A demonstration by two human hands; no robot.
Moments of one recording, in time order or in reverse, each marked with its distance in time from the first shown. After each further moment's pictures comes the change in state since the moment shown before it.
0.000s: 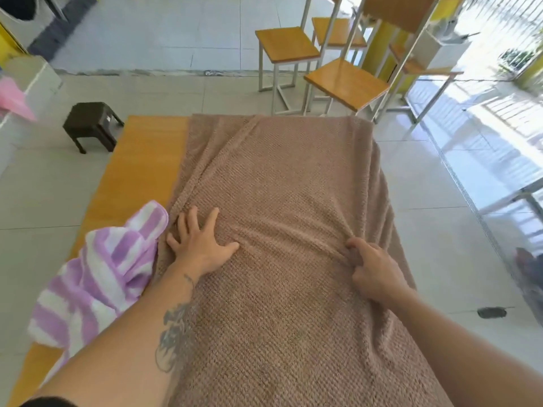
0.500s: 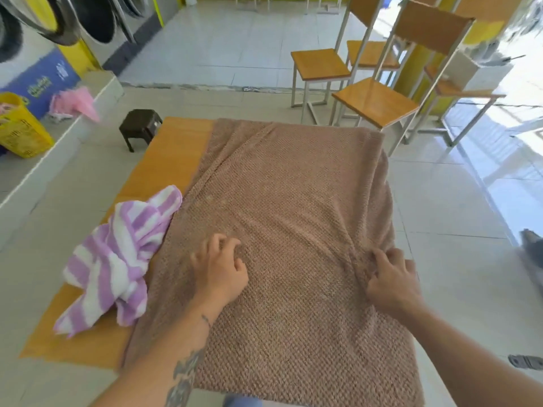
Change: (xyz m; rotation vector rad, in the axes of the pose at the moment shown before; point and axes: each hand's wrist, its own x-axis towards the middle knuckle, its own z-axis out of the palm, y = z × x) left_hand -0.113 0.045 0.055 -0.044 0.381 0.032; right_hand -0.015 0.069 -0.007 -0.165 0.045 0.000
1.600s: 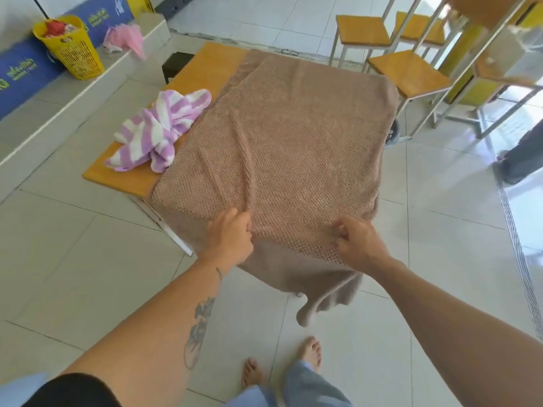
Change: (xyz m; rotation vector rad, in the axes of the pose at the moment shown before) left_hand -0.227 0.042 0.028 -0.058 -0.032 -0.043; right_hand -0.140 0.065 0.043 0.155 0.035 -0.500
